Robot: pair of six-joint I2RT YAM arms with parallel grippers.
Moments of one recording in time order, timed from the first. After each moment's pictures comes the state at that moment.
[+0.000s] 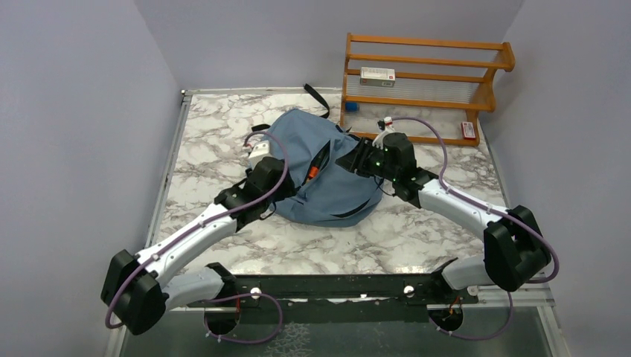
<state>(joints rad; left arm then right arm) -0.68 1.13 0.81 -0.36 -0.36 -0.66 0.55 1.39 0.83 0.19 -0.19 0.76</state>
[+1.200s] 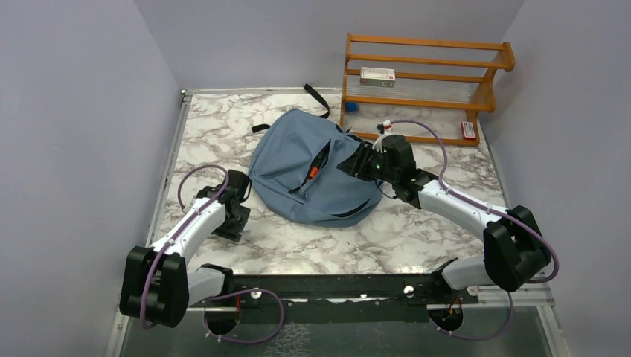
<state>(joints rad) -0.24 1.17 0.64 -0.91 -0.27 -1.53 0.55 1.39 0.82 0.14 -0.19 0.75</state>
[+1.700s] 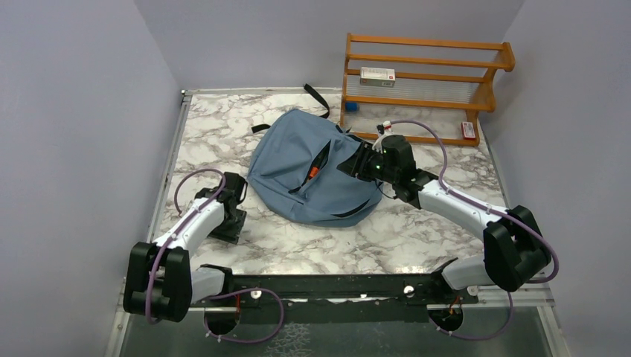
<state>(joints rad) -0.19 1.20 0.61 -0.88 -0.27 -1.53 0.55 1.39 0.82 0.13 -0.19 0.75</state>
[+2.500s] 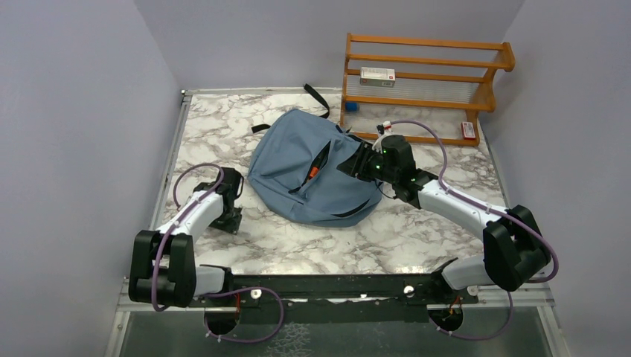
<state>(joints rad) -0.12 1.28 0.64 -0.86 -0.27 -1.45 0.55 1.40 0.82 0.13 -0.19 0.76</state>
